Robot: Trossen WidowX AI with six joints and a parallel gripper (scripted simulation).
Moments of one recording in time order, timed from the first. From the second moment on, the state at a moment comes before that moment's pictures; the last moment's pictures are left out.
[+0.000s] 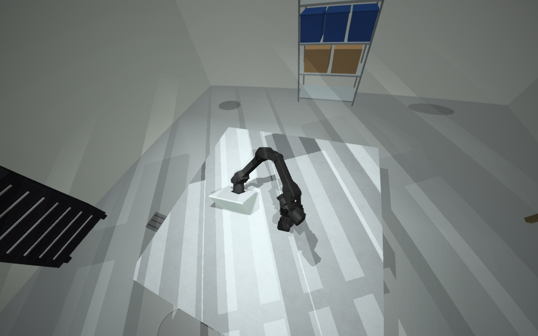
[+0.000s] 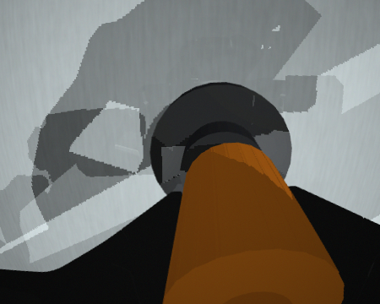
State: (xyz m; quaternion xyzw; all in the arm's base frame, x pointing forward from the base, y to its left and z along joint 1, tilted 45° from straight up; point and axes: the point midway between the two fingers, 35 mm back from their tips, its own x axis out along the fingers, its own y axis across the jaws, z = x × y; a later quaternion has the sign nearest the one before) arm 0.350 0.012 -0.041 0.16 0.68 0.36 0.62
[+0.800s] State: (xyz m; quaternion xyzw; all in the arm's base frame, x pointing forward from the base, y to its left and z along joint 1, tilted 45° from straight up) arm 0.346 0.013 -0.039 0.11 0.64 0.42 0.63
